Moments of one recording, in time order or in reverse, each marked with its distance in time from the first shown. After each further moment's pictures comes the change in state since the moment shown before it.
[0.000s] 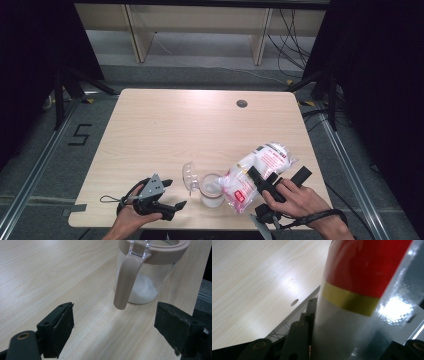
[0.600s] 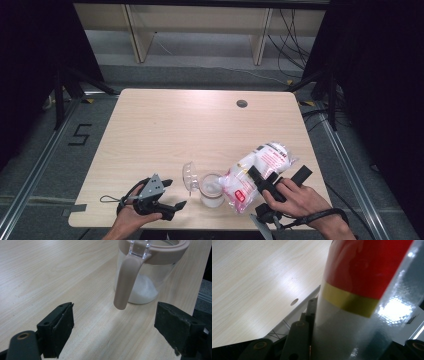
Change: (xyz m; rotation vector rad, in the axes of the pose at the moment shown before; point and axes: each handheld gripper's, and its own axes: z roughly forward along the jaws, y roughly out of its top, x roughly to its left) left arm -0.001 0.000 0.000 0.000 0.002 -0.021; right arm -0.003 -0.002 -0.001 -0.001 0.008 -0.014
